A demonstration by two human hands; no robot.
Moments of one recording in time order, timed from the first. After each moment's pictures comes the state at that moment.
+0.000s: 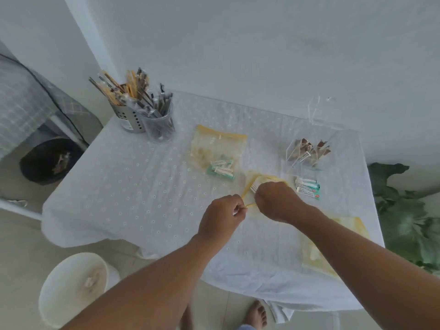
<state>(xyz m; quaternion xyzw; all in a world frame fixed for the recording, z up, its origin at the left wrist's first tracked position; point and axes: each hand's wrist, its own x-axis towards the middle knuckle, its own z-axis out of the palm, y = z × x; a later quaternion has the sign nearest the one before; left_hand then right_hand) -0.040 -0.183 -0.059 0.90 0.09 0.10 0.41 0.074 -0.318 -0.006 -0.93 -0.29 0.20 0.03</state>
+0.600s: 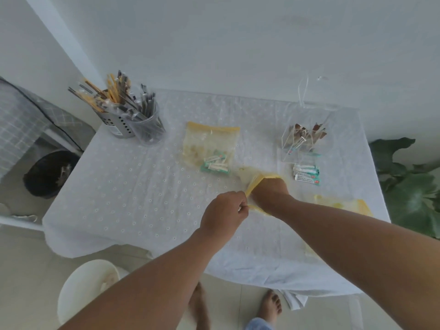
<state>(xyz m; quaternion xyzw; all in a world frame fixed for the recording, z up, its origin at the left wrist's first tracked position) -0.025 -0.195 -0.051 0.94 0.05 0.04 0.33 0.094 -0.313 -0.075 -0.95 -0.26 0.16 -0.04</state>
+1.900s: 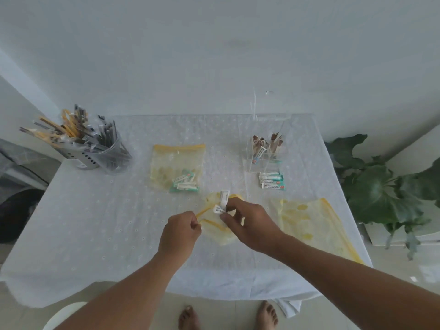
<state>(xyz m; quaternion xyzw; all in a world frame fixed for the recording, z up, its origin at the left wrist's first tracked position) -0.025 -0.179 -0.057 0.94 0.17 -0.04 0.29 0.034 -0.384 -0.023 -0.84 -0.31 0.10 0.44</state>
